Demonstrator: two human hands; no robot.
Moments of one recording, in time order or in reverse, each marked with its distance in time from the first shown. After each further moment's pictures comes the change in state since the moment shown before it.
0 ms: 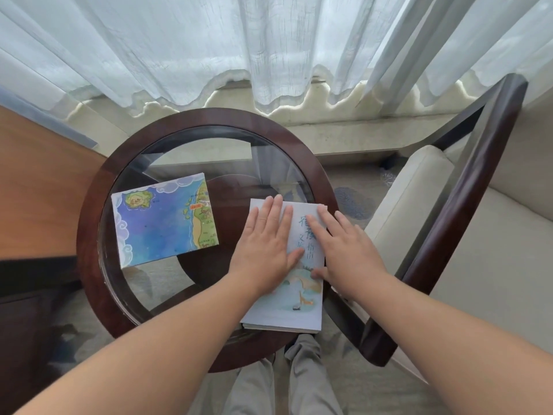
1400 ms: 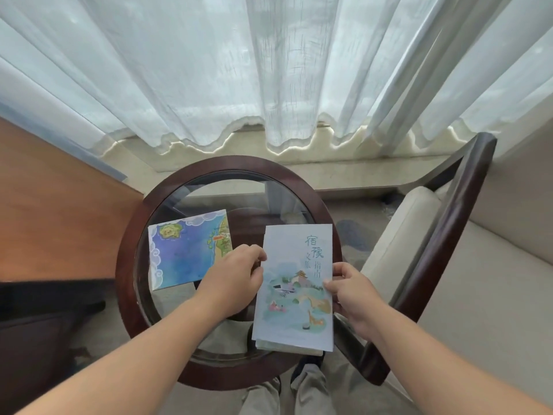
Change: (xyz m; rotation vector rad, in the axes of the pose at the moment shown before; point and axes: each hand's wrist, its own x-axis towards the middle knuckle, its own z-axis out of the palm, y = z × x) left_hand -0.051 -0.048 -0.081 -0.493 0.032 -0.185; right_hand -0.032 -0.025 -0.041 1.483 -0.130 0.602
